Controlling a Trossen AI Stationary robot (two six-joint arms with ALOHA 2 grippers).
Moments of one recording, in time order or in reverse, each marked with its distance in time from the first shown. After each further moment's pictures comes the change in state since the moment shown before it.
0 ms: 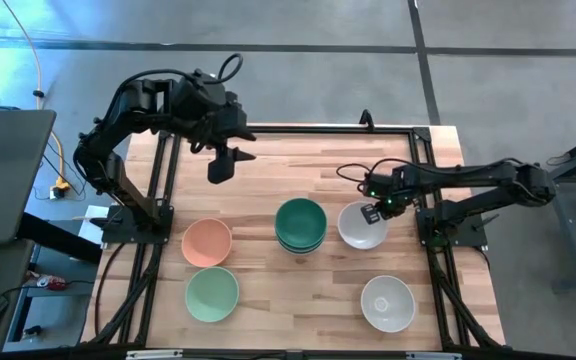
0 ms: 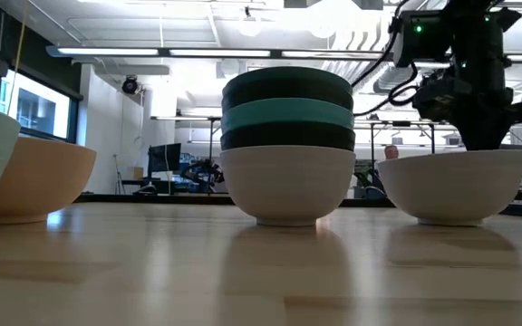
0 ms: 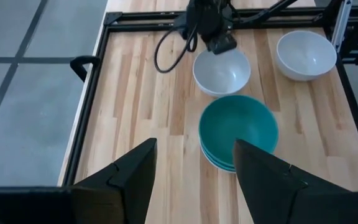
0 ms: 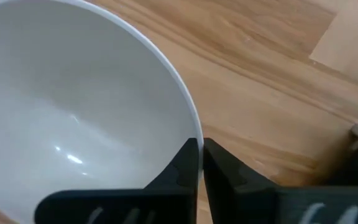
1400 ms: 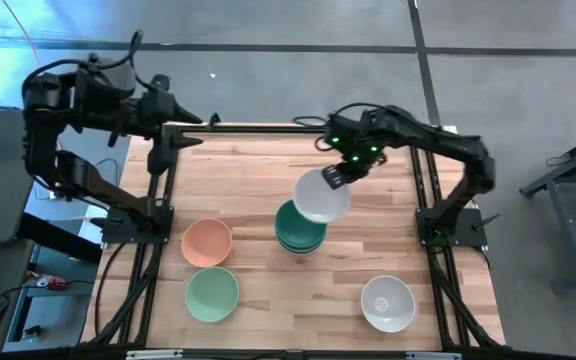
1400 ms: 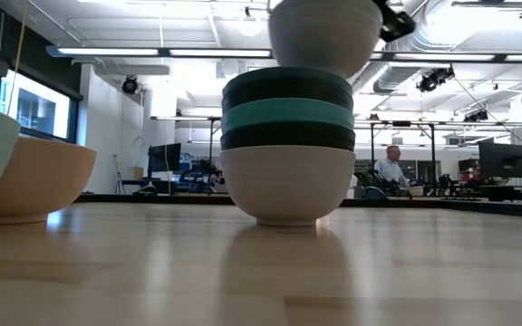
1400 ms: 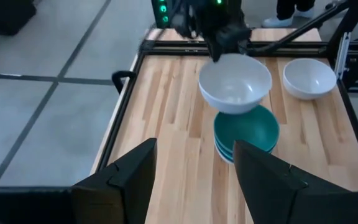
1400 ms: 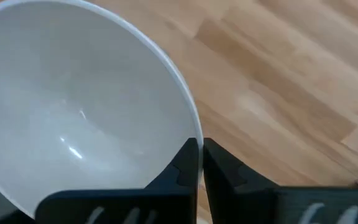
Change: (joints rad) left arm 0.047 -0.260 -0.001 -0.090 -0.049 -0.018; right arm -0.064 0.487 1.103 -0.465 -0.080 -0.244
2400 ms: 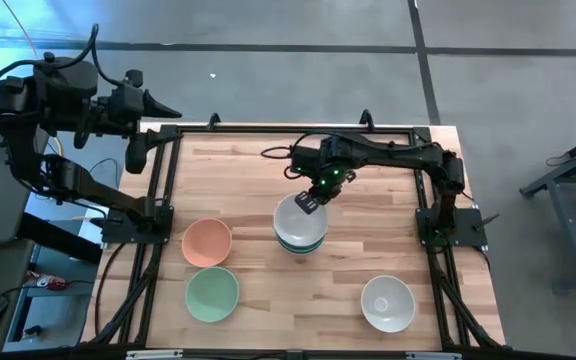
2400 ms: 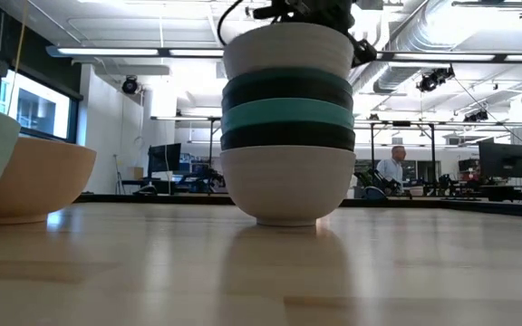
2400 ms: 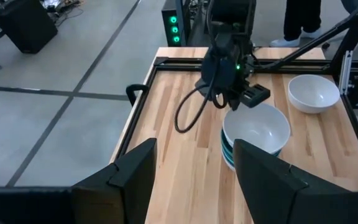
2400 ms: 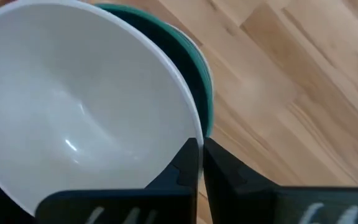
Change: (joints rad) left arm 0.000 -0.091 0.000 0.000 -0.037 -0.004; right arm 0.108 0.236 0.041 0.111 -0.015 -0.044
